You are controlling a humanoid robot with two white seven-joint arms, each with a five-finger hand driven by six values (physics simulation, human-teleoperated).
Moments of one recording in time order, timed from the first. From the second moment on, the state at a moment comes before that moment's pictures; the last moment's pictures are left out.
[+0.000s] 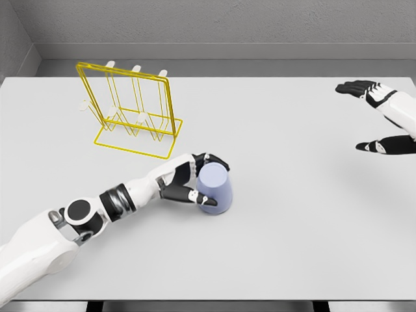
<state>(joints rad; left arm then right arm) -0.44 0.57 -0.94 -1.56 0.75 -0.19 -0.27 -0.12 -0.79 -0.05 -1.63 0.07 -0.61 0.45</state>
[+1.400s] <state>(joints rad) -0.48 0.75 -0.73 -1.73 0.81 -0.19 -0.27 -0.11 -0.78 -0.05 -1.64 0.07 -0.61 0.45</state>
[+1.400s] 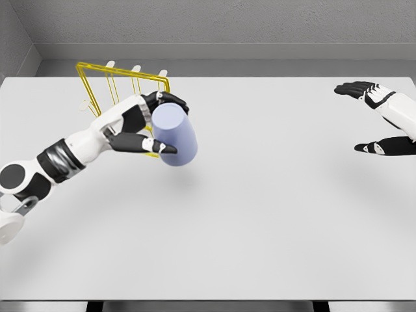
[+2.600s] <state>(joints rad) -0.53 0.82 -0.66 -1.64 0.87 -0.19 -0.27 -0.11 -0.78 -0.05 -1.63 0.07 -0.61 0.45</state>
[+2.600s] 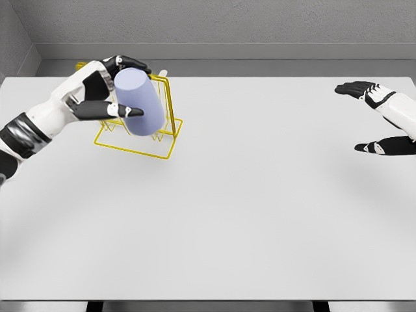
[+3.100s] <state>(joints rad) -0.55 0.82 -0.66 -1.61 0.87 -0.19 -0.27 -0.11 -0.78 -0.05 -1.63 0.07 -0.61 0.45</state>
